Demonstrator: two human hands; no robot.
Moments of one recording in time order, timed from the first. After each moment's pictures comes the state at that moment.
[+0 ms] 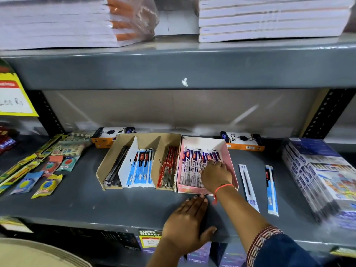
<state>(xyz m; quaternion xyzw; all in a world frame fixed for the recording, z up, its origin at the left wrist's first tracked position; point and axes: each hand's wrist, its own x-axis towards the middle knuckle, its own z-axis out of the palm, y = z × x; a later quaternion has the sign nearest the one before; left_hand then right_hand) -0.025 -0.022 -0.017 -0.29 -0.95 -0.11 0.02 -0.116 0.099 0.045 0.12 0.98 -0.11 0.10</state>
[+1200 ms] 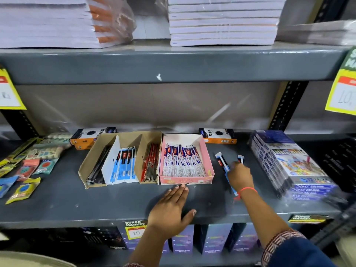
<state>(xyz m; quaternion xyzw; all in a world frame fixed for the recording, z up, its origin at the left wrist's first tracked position) -0.016 -0.018 -0.004 -0.28 -0.96 -0.08 -0.02 -0.054 0.204 0.047 0.28 0.91 -0.31 -0.05</state>
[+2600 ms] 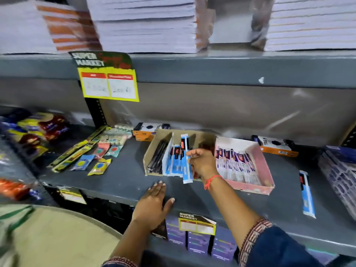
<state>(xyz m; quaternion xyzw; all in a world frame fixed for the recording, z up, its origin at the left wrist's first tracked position) -0.007 -0.186 0.000 -0.05 -0.99 -0.12 0.03 -0.092 -0.030 0.082 0.06 0.77 -0.64 0.03</state>
